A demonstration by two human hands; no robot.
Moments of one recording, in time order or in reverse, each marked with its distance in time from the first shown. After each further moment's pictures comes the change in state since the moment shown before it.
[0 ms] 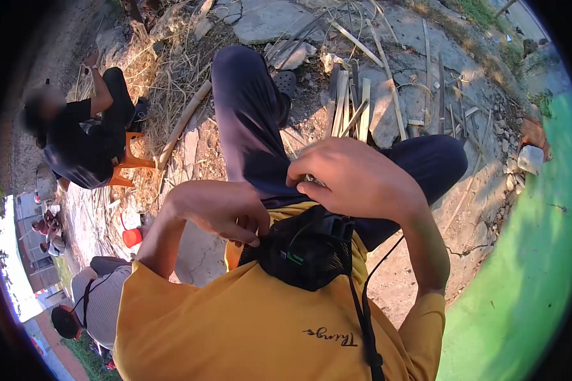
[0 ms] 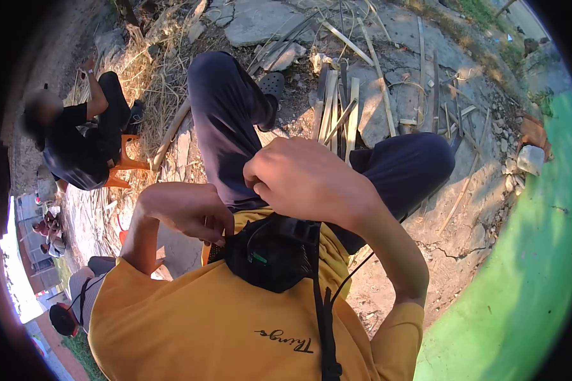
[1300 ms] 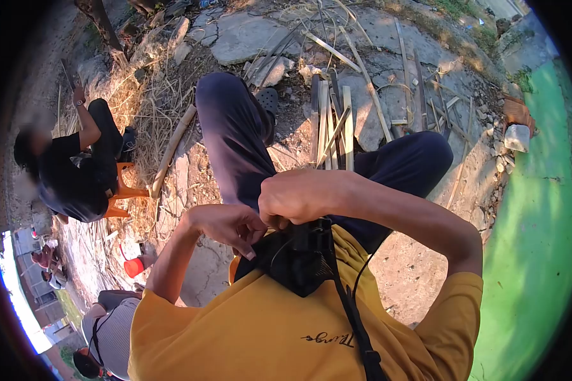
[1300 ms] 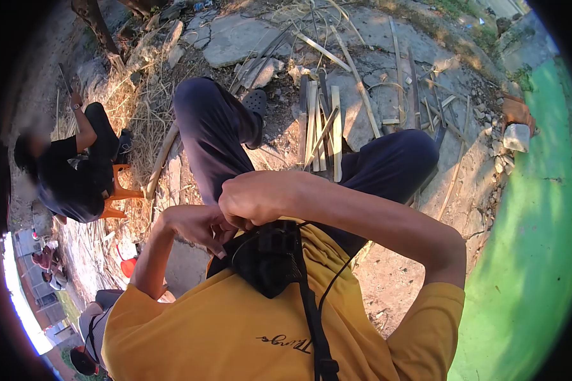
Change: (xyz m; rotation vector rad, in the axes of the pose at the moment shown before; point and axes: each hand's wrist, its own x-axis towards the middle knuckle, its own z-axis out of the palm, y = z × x) left_hand 0.023 -0.082 0.013 -0.375 -0.085 0.017; right_hand 0.060 0.014 0.035 0.011 -0.350 -0.314
